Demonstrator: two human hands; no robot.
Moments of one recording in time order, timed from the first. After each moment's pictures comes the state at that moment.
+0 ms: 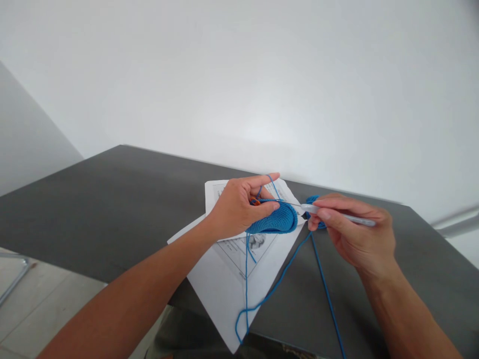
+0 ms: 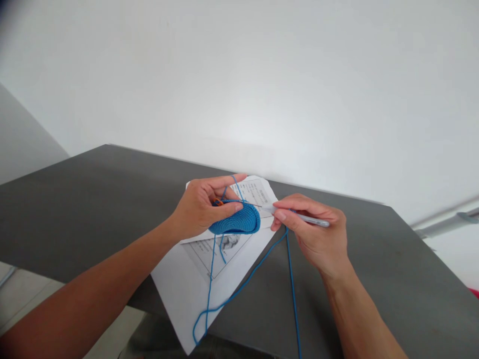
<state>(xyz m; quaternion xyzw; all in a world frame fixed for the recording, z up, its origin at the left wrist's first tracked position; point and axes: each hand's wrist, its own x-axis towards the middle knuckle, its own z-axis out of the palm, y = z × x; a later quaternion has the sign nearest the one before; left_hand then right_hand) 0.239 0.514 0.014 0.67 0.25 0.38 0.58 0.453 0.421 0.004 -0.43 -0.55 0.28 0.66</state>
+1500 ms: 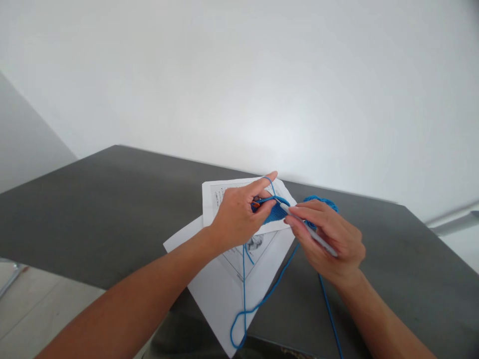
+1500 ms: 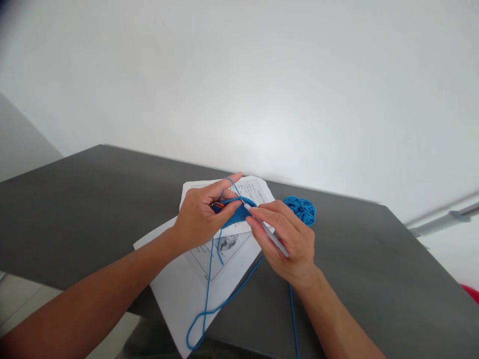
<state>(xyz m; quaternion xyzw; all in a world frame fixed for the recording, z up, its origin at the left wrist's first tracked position) 0.246 0.506 0.017 0.80 0.29 0.45 0.27 0.422 0.421 0.000 -0.42 -0.73 -0.10 0.54</state>
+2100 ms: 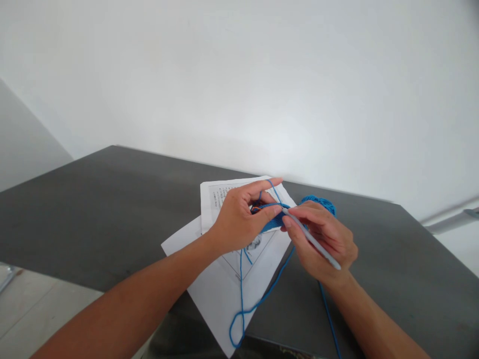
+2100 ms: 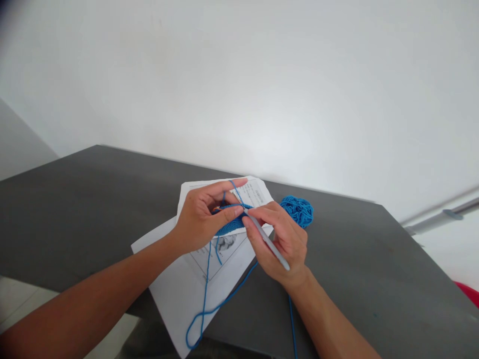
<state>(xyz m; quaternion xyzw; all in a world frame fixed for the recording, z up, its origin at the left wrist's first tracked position) 0.249 0.499 0.023 0.68 0.24 0.44 0.54 0.411 0.424 -0.009 -0.41 -0.68 -0.04 0.60</state>
